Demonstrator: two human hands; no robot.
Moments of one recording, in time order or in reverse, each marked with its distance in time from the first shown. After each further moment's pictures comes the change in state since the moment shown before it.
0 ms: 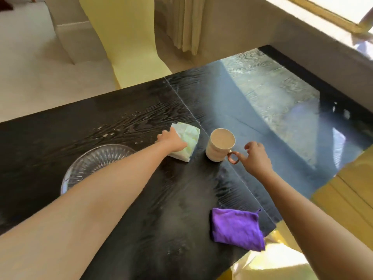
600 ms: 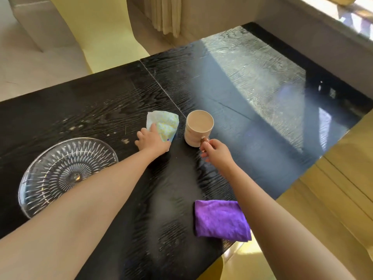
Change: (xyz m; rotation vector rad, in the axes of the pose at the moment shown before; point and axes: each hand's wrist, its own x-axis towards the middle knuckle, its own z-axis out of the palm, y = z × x) left_hand 0.035 -0.005 0.080 -0.024 0.285 -0.012; right_hand -0.006 -0.007 0.060 0.704 -0.230 0.086
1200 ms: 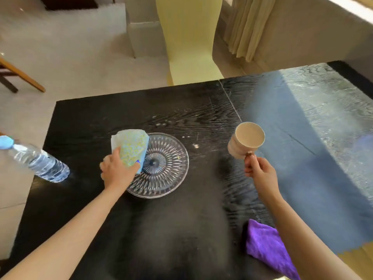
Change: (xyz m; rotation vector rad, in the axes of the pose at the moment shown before) left_hand -0.117 -0.254 -0.115 -0.268 0.363 -0.459; right_hand -0.044 -0.043 0.059 0.132 0.022 -0.231
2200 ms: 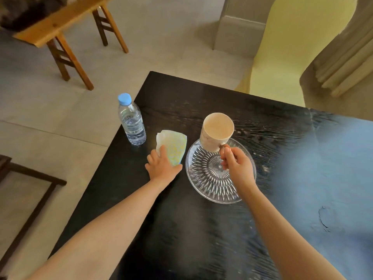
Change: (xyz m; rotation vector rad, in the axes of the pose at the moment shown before) left_hand 0.022 -0.106 0.003 0.016 -0.025 -0.206; right_hand -0.071 -0.083 0.240 -0.194 -0.521 -0.180
